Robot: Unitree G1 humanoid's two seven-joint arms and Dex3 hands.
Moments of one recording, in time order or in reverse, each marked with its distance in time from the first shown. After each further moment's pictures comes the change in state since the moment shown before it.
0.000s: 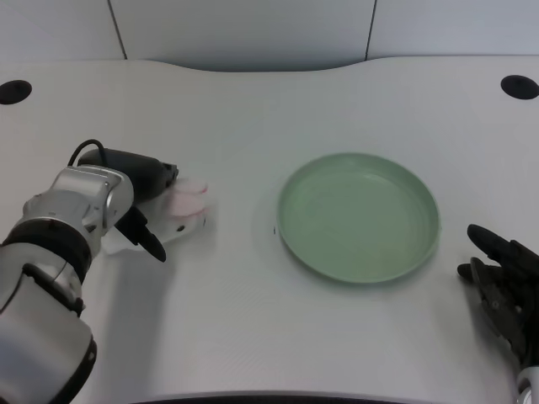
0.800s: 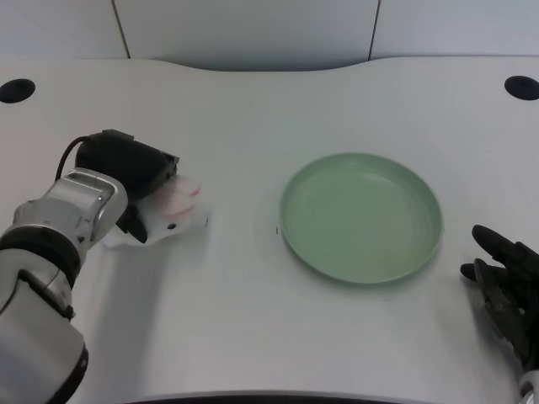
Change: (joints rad) left arm 0.015 0.024 -0.039 0.022 0.042 -0.085 0.293; right arm 0.015 0.003 -0.005 -0.012 0.014 -0.019 0.002
